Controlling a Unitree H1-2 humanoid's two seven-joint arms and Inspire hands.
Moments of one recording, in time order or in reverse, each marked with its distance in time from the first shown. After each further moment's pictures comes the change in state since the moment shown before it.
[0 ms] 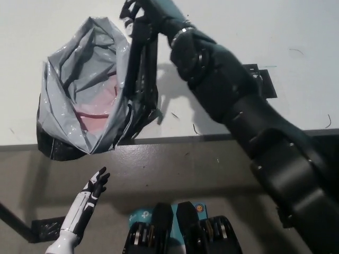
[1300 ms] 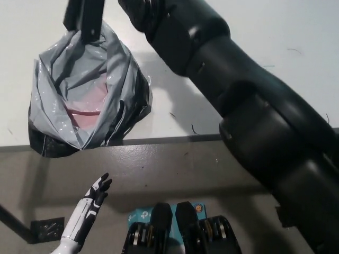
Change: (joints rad) left_arm 0.044 -0.001 -0.012 -0.052 0.017 0.005 0.000; right_arm -0.332 0.055 0.062 0.145 -0.055 -0.040 -0.117
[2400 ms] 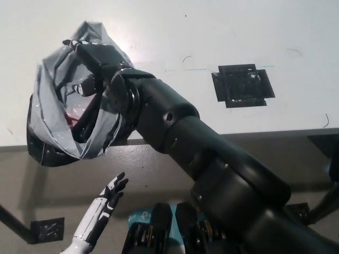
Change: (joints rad) left_arm 0.013 -0.010 -0.052 -0.084 -0.003 0.030 -0.034; right_arm 0.250 0.154 0.040 0.115 0.001 0.038 0.132
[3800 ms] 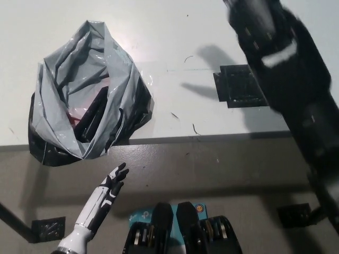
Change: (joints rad) left_arm -0.072 0.002 0.005 0.053 0.015 0.016 0.001; right_arm 0.331 -0.452 -0.237 -1.002 0.097 -0.018 0.080
